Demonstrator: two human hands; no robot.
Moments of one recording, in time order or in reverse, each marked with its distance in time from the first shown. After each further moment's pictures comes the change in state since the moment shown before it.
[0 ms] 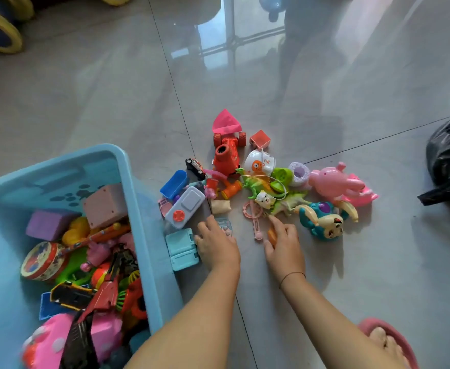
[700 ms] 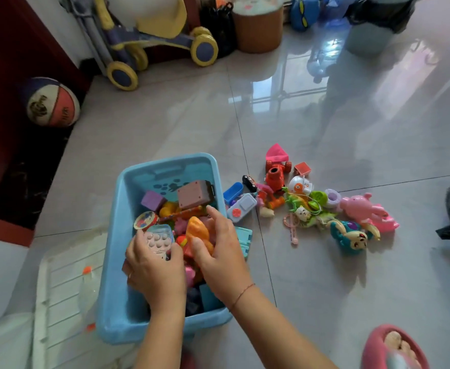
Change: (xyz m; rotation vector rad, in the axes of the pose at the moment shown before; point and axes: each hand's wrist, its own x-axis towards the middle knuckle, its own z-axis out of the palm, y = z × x) left_hand -0.113 -0.156 -0.202 -0.478 0.690 -0.174; right_hand -0.195 -0.216 -0.035 0.528 -0.187 -0.565
